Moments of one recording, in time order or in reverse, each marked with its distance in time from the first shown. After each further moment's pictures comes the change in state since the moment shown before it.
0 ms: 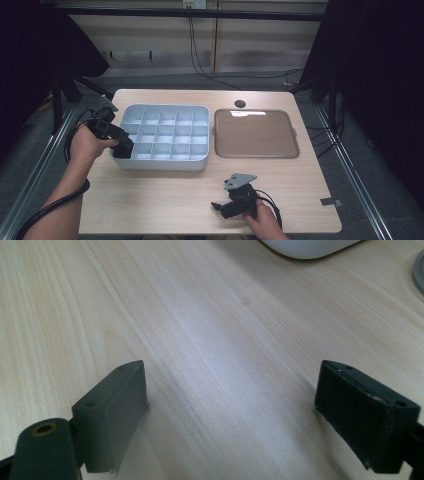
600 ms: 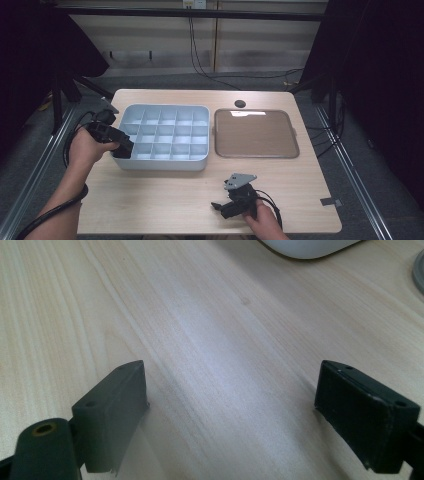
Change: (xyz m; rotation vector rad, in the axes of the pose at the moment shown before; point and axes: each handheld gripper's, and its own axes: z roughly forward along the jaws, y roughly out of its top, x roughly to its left) left arm -0.006 -0.012 -0.005 -0.026 -0.019 0.022; right arm 0.000 0.000 0.000 0.001 0.000 0.002
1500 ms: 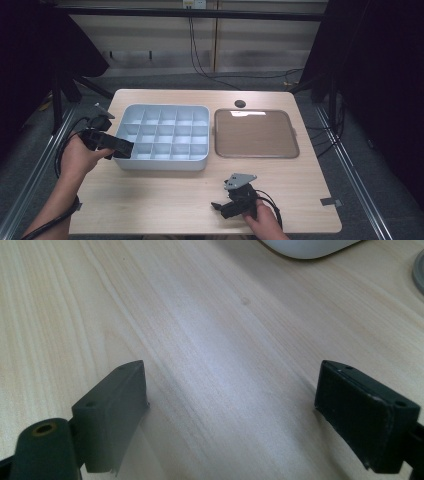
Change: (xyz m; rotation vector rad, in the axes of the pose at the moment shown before) left arm -0.005 -0.025 -0.010 -0.043 -0.017 0.064; right arm 0.000 0.000 0.000 0.000 0.000 -0.001
